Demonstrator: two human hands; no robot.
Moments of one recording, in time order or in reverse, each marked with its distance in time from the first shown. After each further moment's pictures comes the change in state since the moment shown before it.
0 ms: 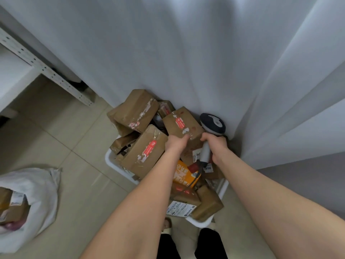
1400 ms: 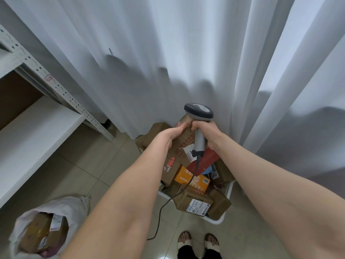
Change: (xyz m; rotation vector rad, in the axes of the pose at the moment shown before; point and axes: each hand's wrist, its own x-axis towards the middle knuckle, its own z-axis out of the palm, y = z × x) left_hand -0.253 0.105 -0.170 0.212 -0.214 -0.005; right_hand -0.280 -0.093 0.020 -0.030 -0.223 -0.411
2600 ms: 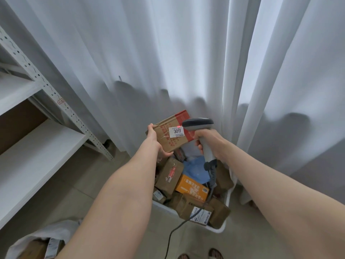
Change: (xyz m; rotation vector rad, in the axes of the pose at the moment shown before) left_hand -0.038 -0.033 -0.060 -0.928 0.037 -0.116; right_hand -0.105 -0.023 -0.003 -0.004 -0.134 -0.023
